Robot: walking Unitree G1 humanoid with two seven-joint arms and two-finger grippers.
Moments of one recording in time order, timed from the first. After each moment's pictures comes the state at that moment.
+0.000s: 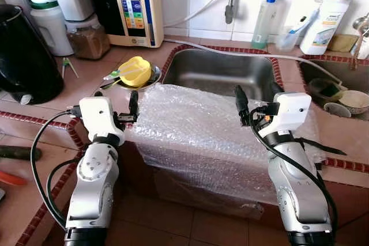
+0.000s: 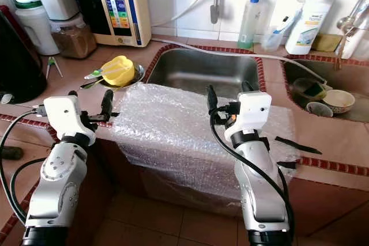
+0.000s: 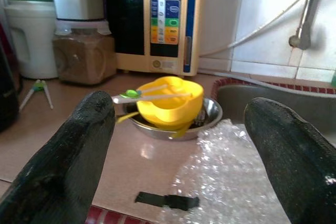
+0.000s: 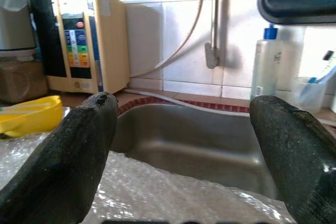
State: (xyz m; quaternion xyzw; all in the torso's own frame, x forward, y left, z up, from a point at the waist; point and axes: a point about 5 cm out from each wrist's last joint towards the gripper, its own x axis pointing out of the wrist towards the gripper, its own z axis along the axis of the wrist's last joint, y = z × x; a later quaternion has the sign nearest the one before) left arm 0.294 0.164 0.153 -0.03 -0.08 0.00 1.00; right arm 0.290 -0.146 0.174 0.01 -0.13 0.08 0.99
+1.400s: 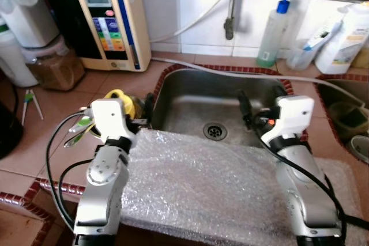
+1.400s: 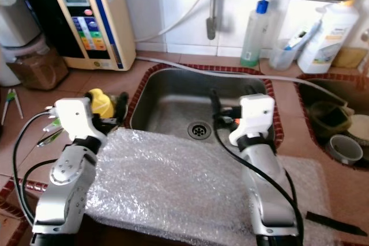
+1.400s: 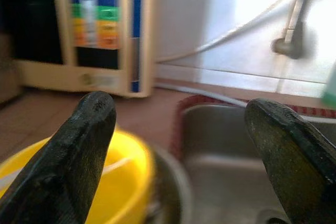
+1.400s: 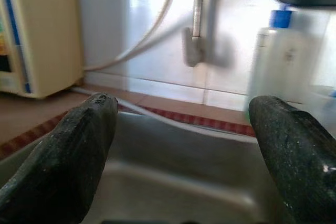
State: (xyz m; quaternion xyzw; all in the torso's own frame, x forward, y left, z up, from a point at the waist) left arm 0.285 0.140 0.155 -0.05 -0.07 -0.05 0.99; right arm 0.285 -0.154 0.169 -0.01 -0.12 0.08 0.99
